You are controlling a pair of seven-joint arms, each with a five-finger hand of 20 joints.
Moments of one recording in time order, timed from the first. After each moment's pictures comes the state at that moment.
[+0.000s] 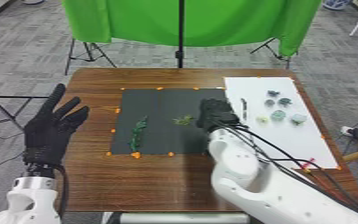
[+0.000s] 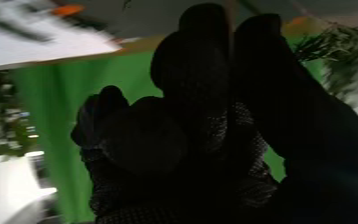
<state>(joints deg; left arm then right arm) 126.2 -60.6 -97.2 -123.9 37.1 8.0 18.4 -64.0 -57.6 29.3 -106.9 -132.4 -2.8 55.6</state>
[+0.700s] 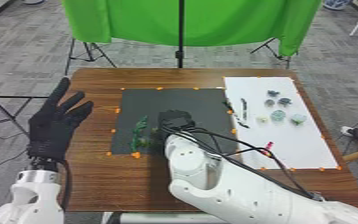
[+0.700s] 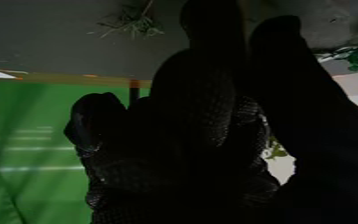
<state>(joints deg) 123.3 -59.1 -95.3 -123.6 37.1 8.6 18.1 -57.3 -71.4 20.5 -97.3 -130.8 -14.3 57.0</state>
